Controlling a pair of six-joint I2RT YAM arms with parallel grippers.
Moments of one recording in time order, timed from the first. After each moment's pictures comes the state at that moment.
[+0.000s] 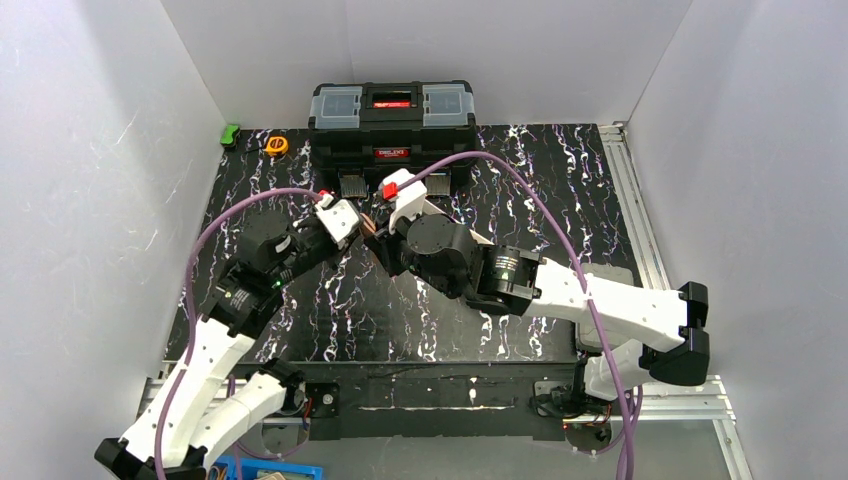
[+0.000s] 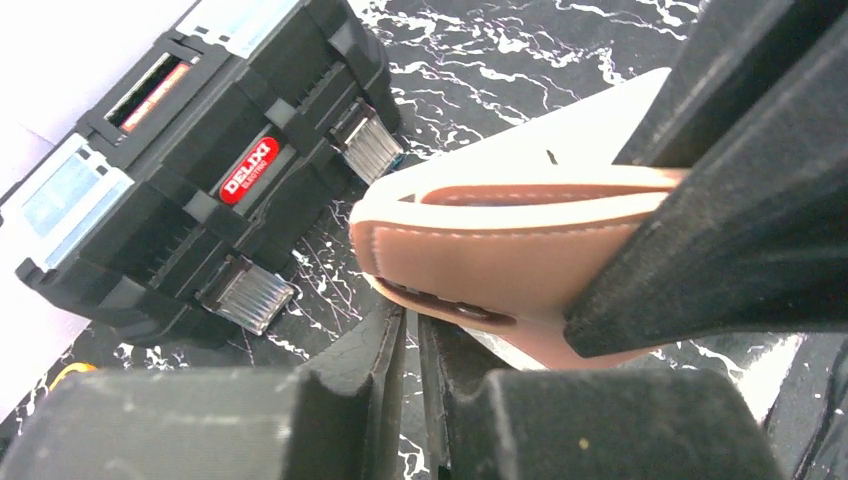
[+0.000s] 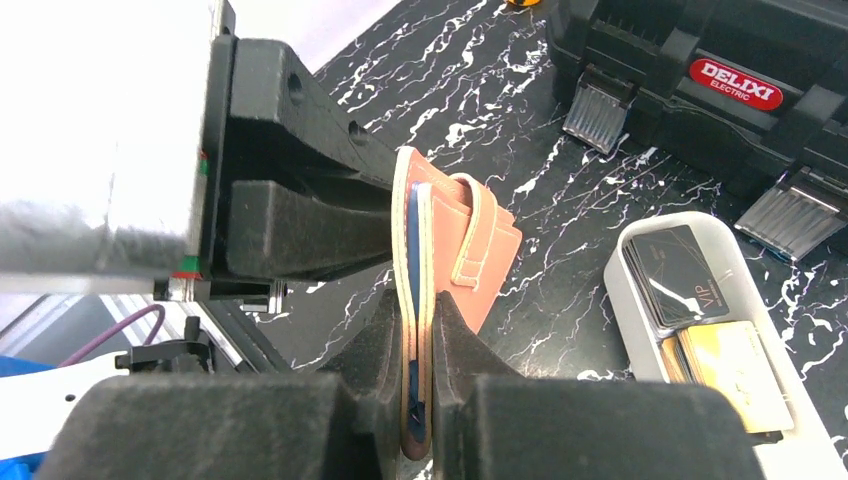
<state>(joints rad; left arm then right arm) -0.47 0.76 0.92 -0.38 0.36 0.41 1.34 1.44 1.50 -0.32 0.47 0.30</state>
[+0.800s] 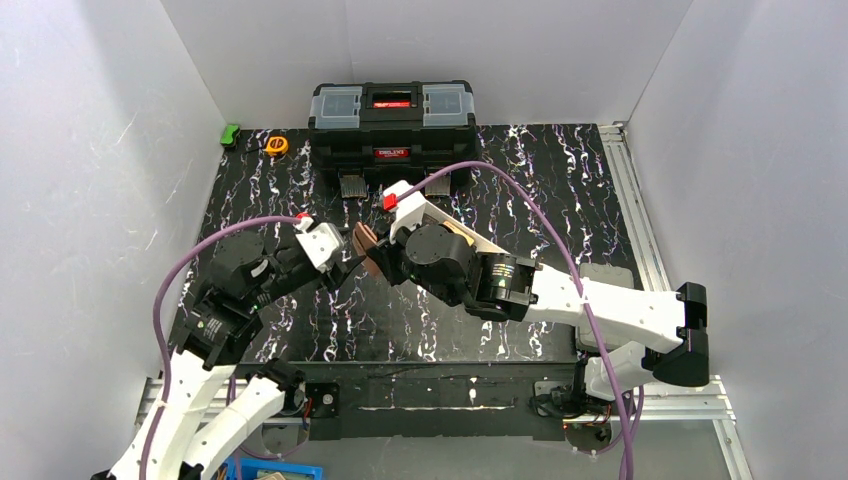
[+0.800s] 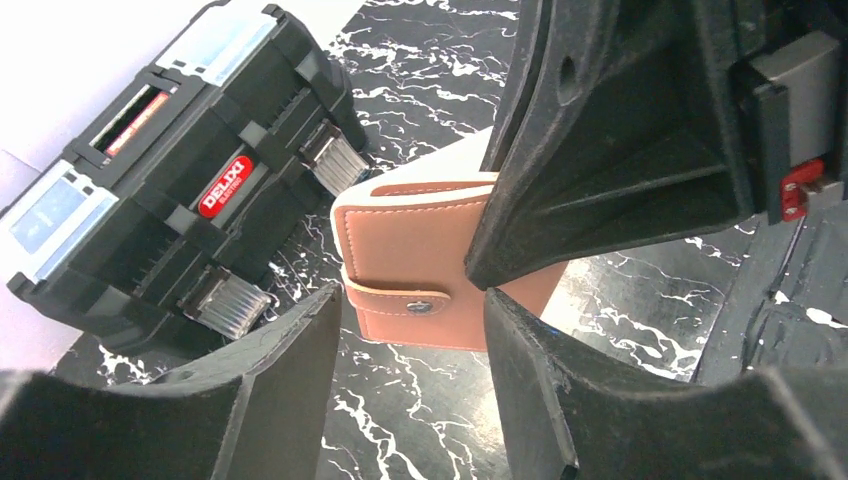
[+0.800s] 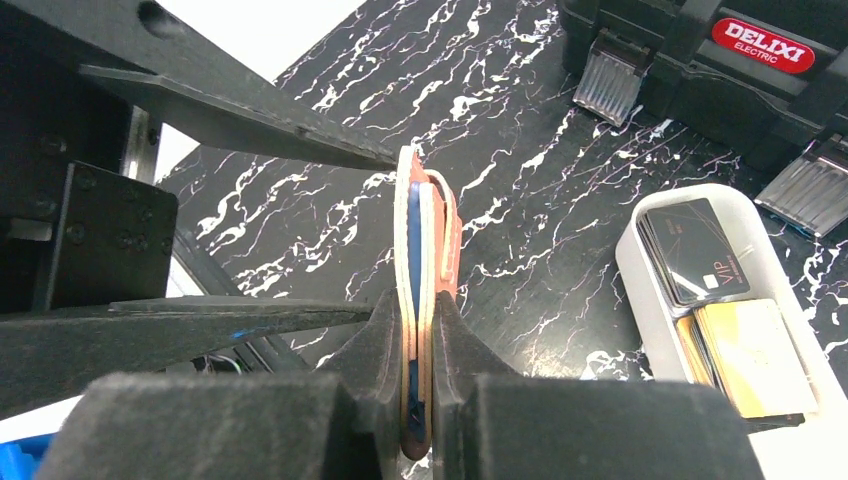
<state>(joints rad) -0.47 0.62 0.96 -0.53 0.43 0.39 1.34 1.42 1.42 -0.29 0.47 0.32</state>
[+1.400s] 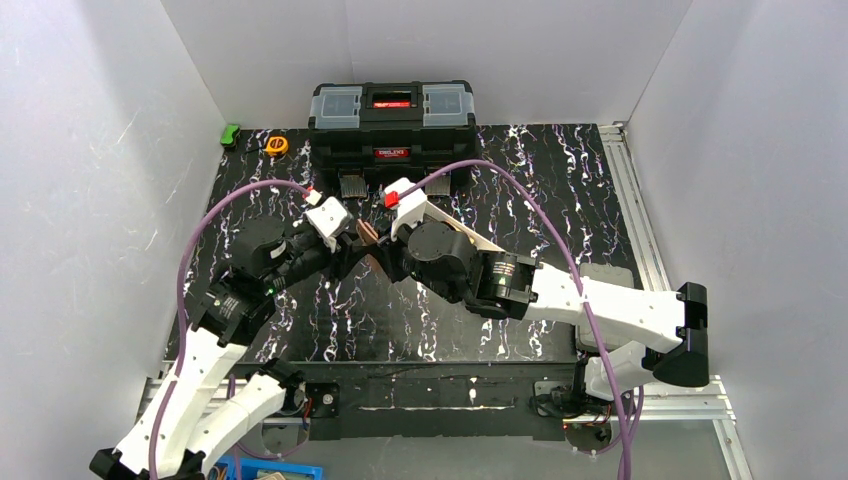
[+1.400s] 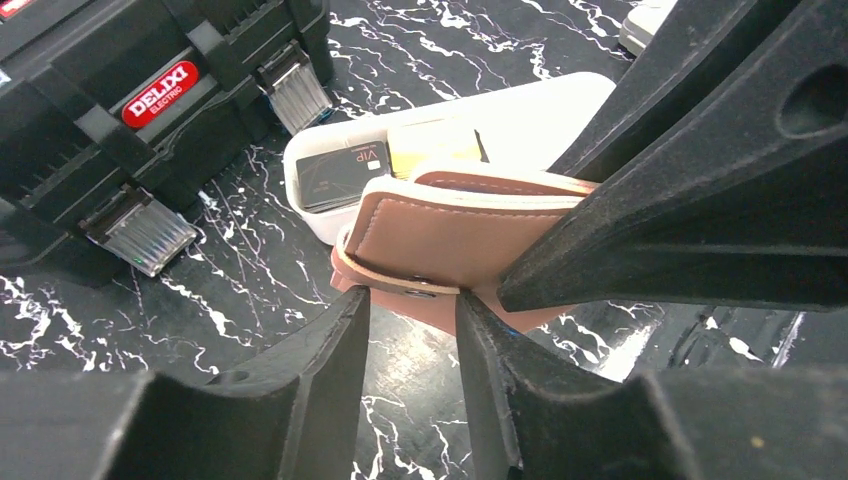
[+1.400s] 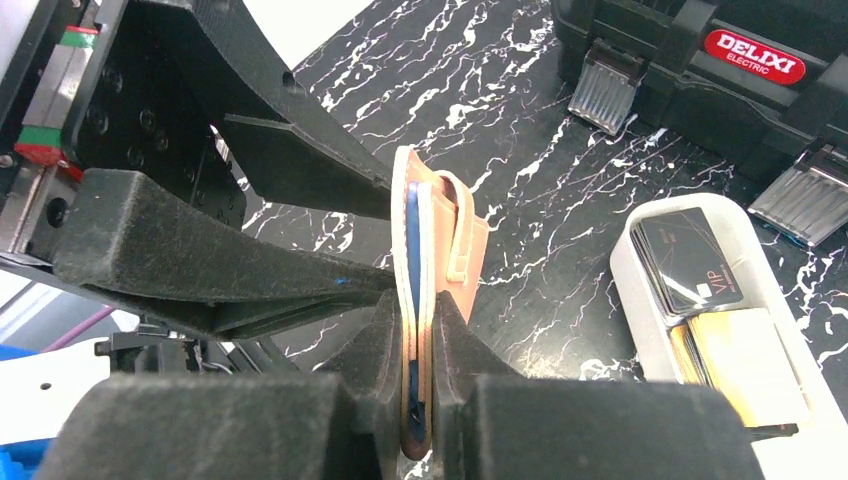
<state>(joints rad) -0.48 0.73 0.97 -0.54 0.36 0.18 1.33 1.42 1.41 -0.27 0.46 0.31</state>
